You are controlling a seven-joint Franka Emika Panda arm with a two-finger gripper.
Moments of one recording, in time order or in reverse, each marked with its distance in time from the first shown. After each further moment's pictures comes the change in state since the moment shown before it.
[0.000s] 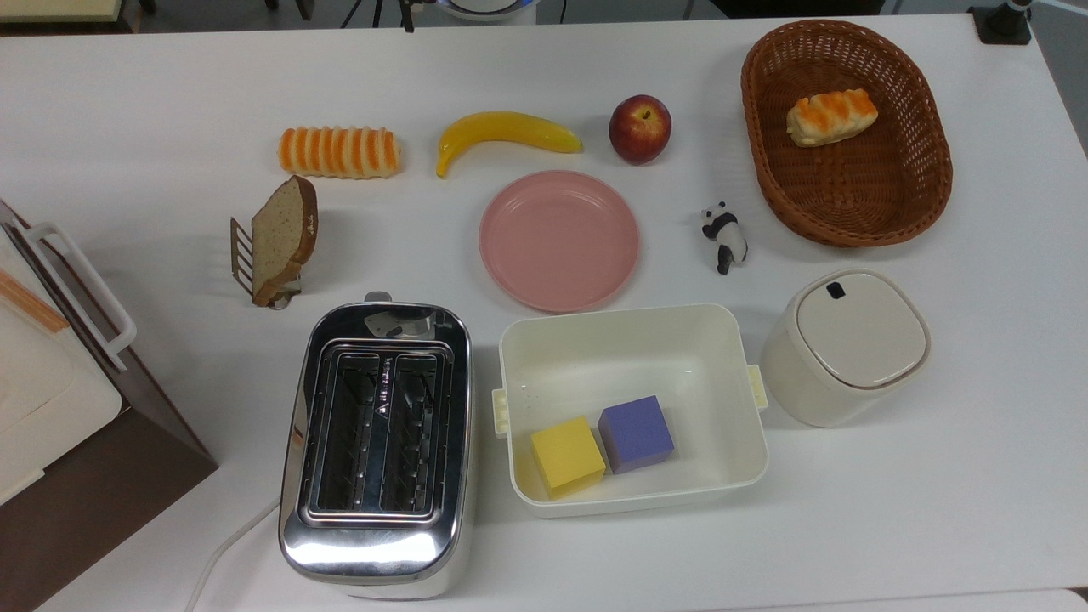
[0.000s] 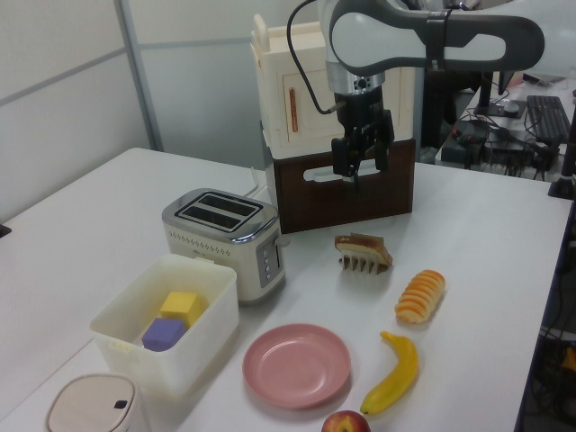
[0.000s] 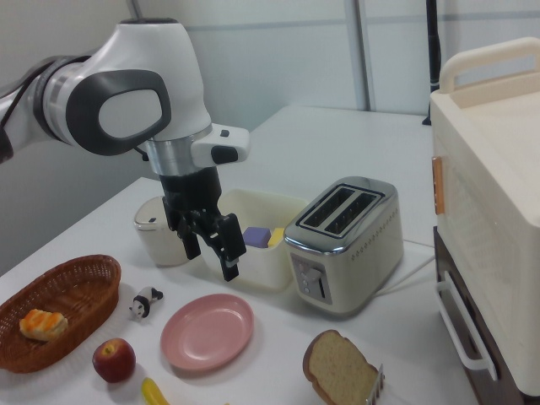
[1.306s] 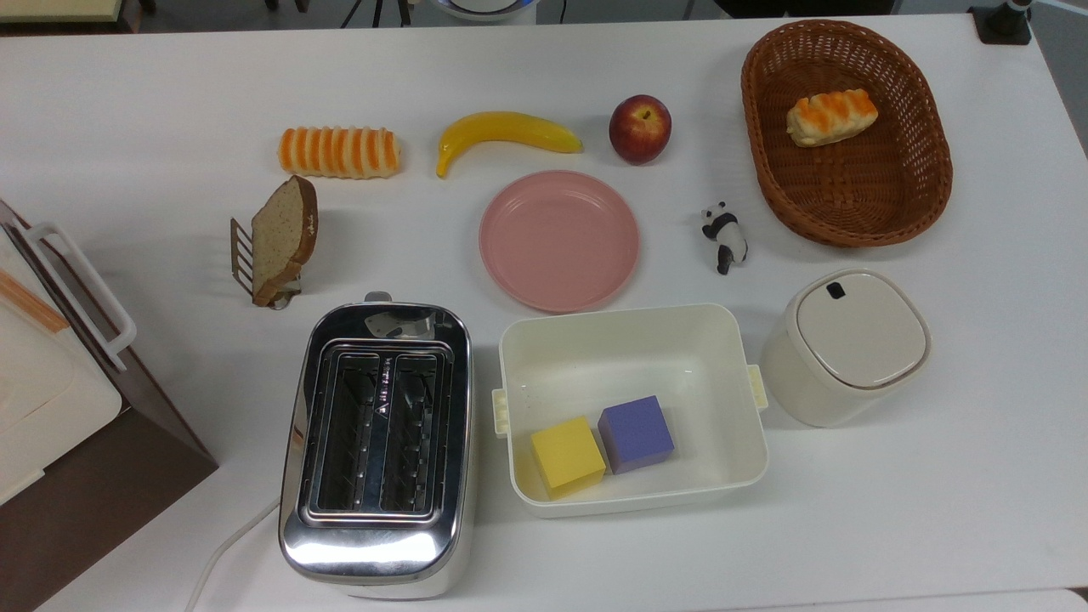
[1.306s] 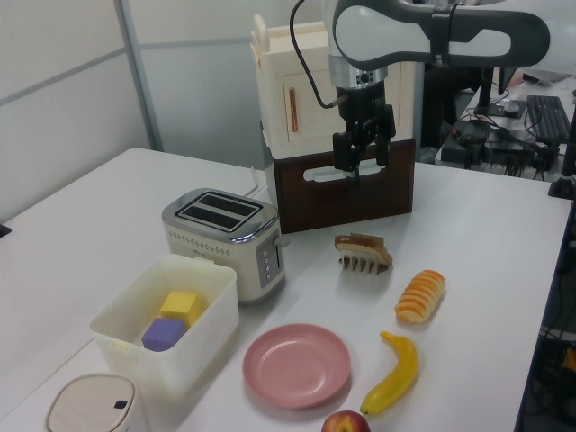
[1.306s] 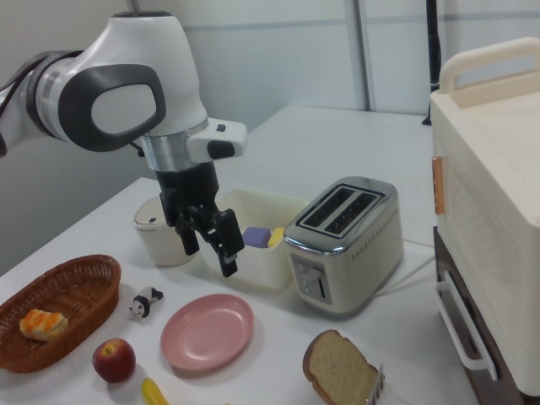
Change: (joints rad) arm 0.000 -0.013 -0.002 0.005 0.000 0.000 0.000
